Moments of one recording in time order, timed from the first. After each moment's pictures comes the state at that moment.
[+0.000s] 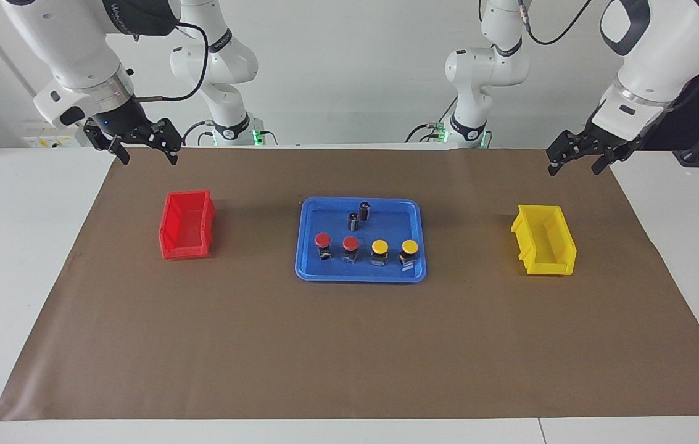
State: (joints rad) left arm -0.12 -0.02 0.05 -1.61 -0.02 1.54 -0.02; right arm 0.00 -0.03 0.00 -1.60 0.00 1.47 0.03
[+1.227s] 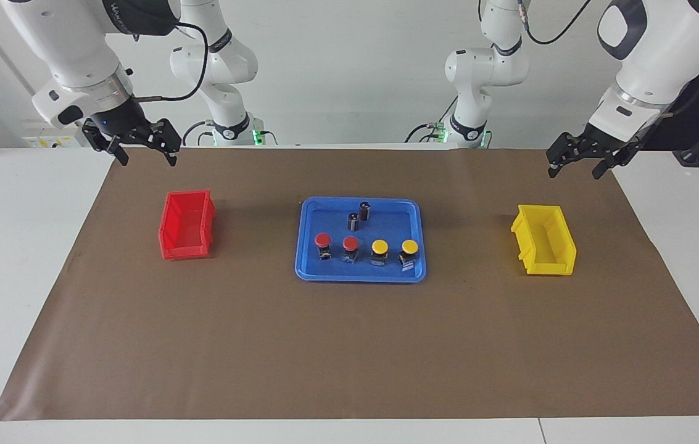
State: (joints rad) left arm -0.10 -0.03 0.05 -1.66 -0.02 1.61 0.06; right arm 0.01 -0.02 0.01 -1.57 0.00 1.49 0.04
